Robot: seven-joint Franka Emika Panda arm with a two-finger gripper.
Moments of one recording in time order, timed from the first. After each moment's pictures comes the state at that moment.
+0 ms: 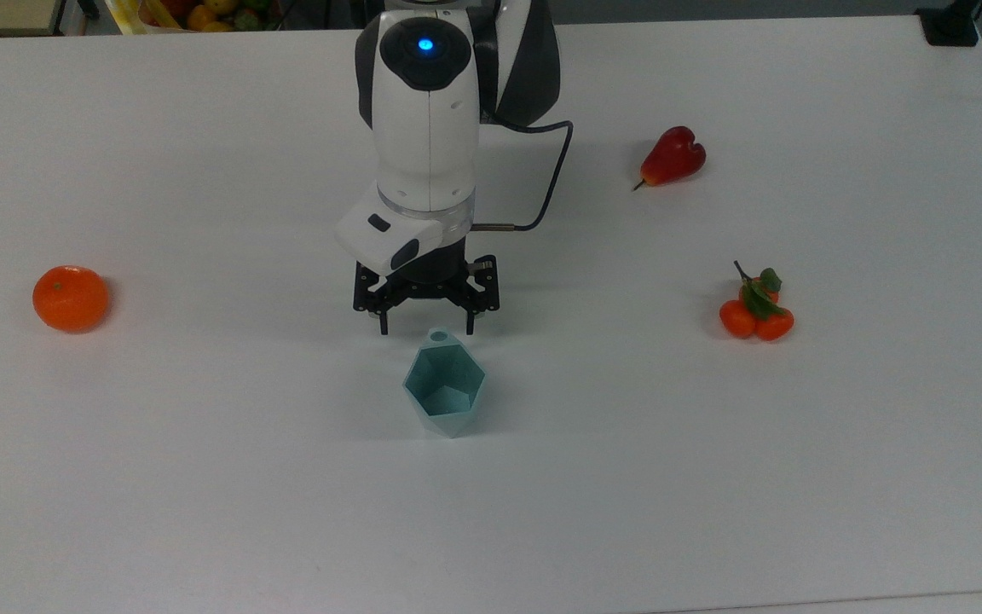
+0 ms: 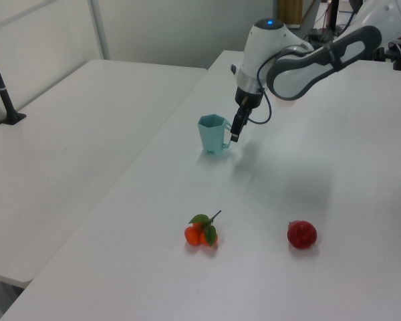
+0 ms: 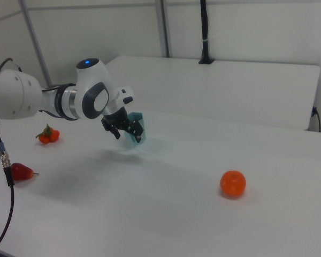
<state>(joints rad) 0.16 0.53 -0.05 -1.61 -0.07 2.41 0.06</state>
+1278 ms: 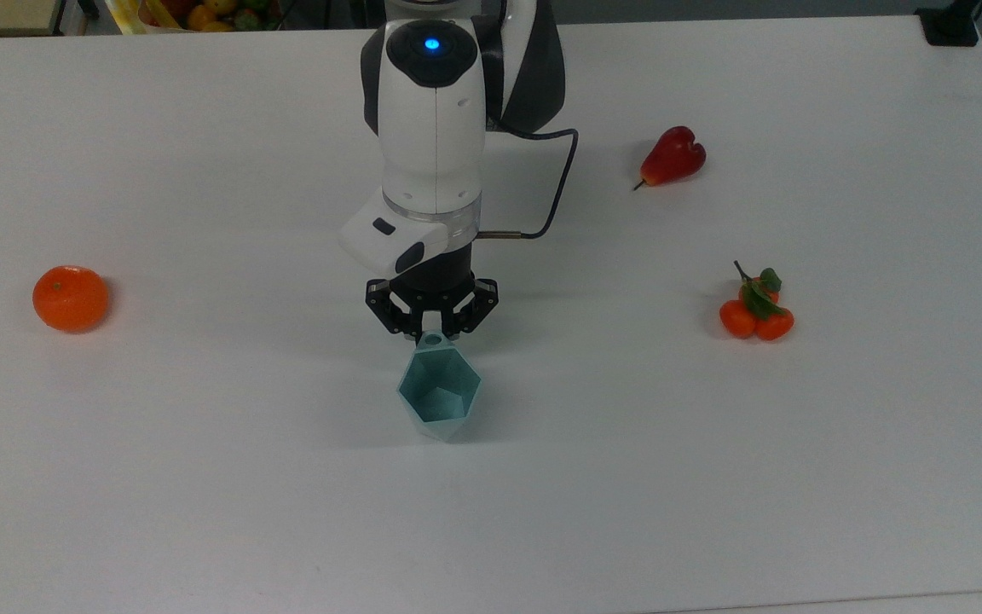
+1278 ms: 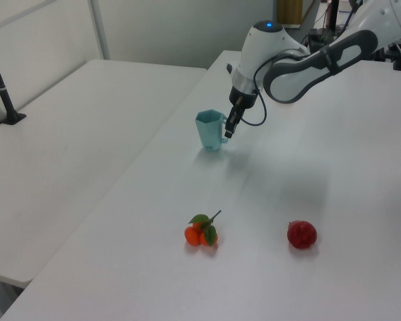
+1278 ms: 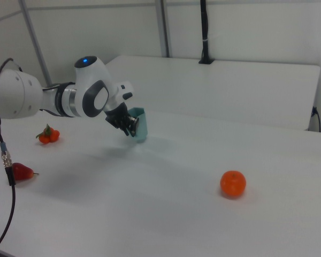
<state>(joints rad) 0.16 0.54 -0.05 -1.58 -0.07 2.47 0.08</state>
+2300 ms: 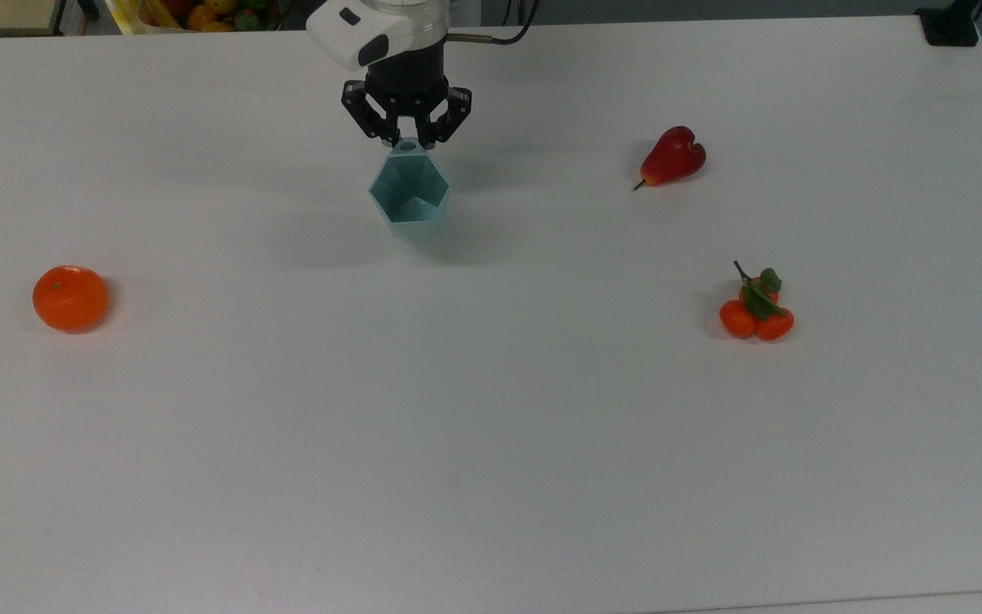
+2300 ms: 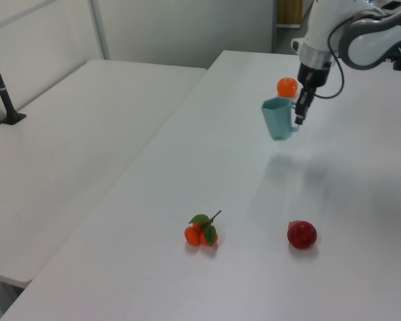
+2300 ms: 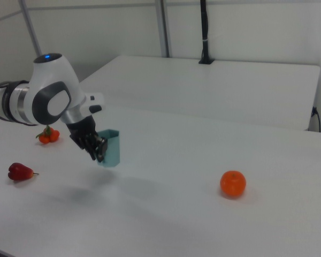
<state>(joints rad) 0.14 -0.04 -0.05 -2.19 -0.07 2.30 0.13</state>
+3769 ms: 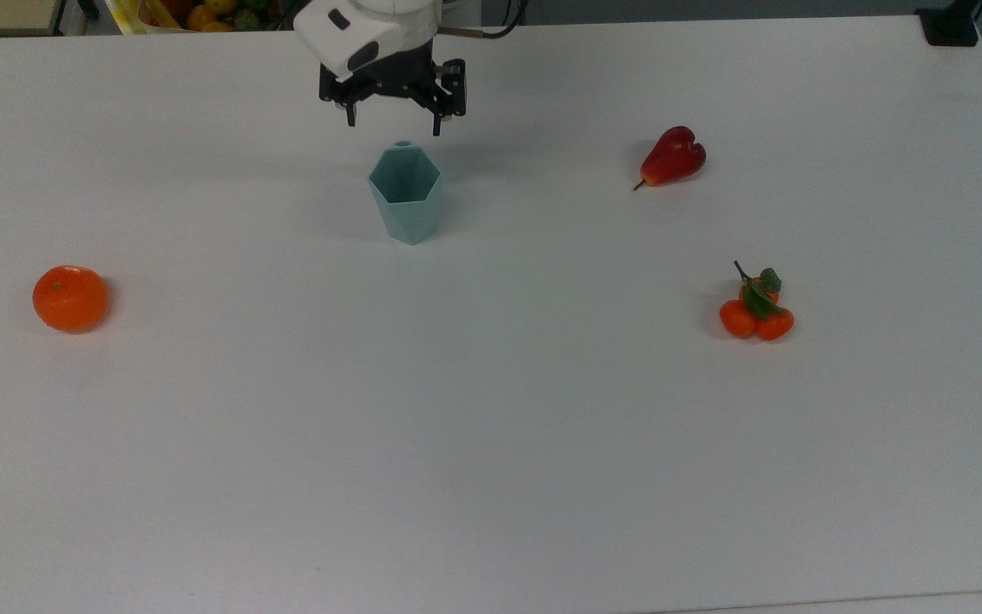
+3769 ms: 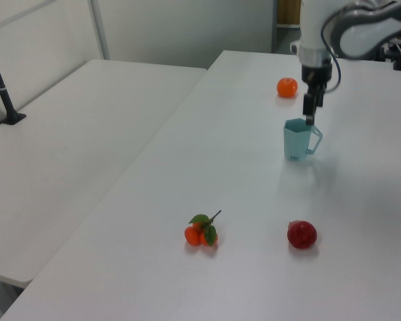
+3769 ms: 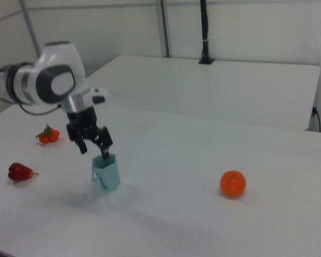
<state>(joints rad) 0.14 0.01 -0.05 -2.00 -0.11 1.98 0.13</state>
